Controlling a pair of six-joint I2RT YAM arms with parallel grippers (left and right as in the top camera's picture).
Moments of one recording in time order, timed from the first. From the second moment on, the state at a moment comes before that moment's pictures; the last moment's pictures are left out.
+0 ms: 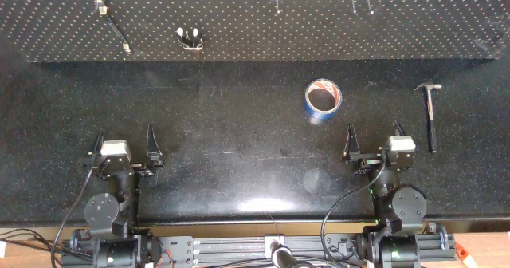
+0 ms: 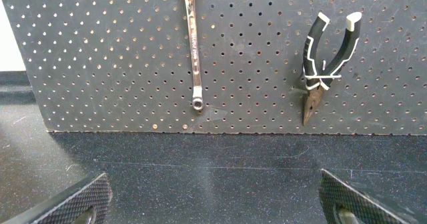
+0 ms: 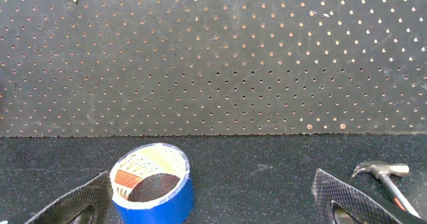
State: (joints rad) left arm 0.09 0.01 0.01 -0.07 0.00 0.03; right arm -0.01 0.01 0.01 -0.07 -0.07 0.04
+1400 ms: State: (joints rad) left arm 0.10 0.01 0.01 -0.07 0.00 0.03; right arm -0.02 0.02 0.01 -0.06 0.05 -0.02
